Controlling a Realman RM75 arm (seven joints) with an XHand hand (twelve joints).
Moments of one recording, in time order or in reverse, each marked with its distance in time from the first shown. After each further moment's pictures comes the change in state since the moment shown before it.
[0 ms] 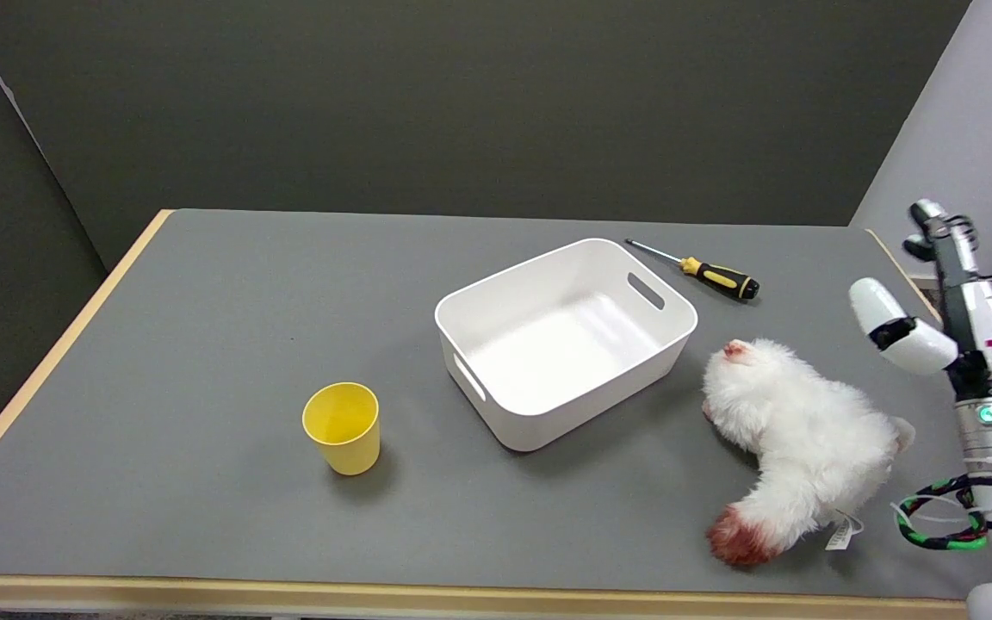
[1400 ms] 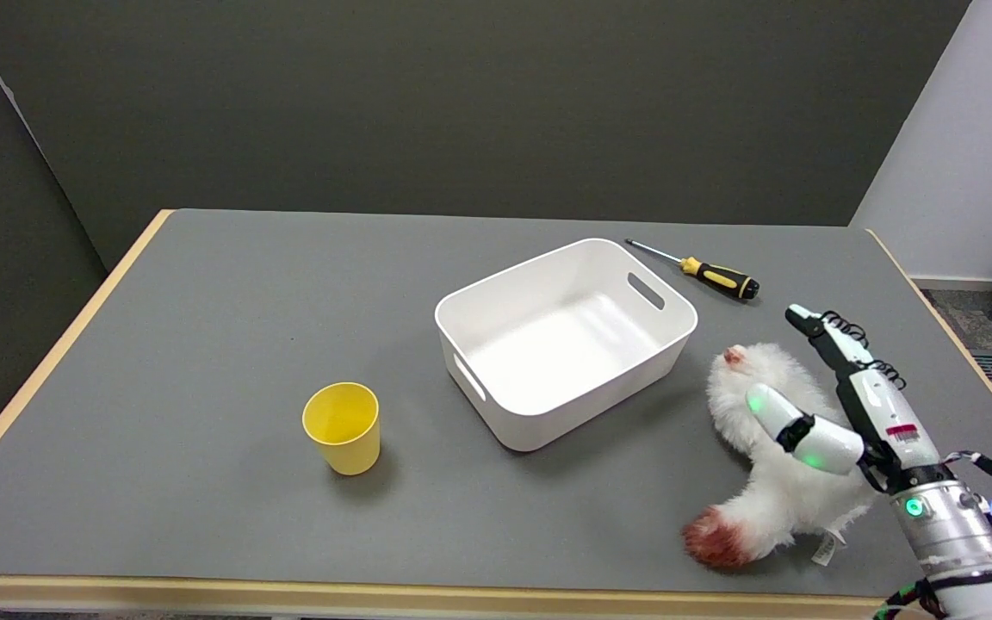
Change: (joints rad) arm -0.247 0.021 -0.189 0.405 0.070 -0.044 -0.507
